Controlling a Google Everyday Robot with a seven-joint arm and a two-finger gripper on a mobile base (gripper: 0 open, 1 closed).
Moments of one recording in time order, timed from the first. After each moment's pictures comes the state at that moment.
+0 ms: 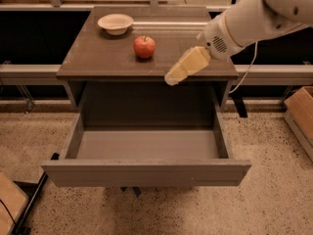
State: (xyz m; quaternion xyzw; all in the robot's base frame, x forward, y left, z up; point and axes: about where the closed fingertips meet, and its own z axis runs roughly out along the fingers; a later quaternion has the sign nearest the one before) arm 0.597 -0.085 0.939 -0.46 0.80 0.15 0.36
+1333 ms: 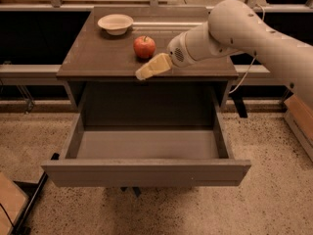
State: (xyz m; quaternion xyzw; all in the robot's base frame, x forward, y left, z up) arm 0.692 -0.013 0.873 -0.39 0.80 0.21 0.40
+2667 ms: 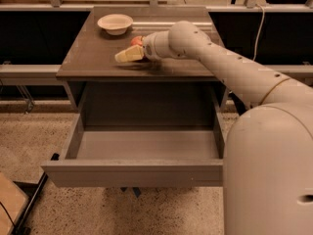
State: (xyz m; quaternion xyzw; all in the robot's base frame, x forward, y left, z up) arm 0.842 0.051 0.834 -0.31 0.78 0.21 0.50
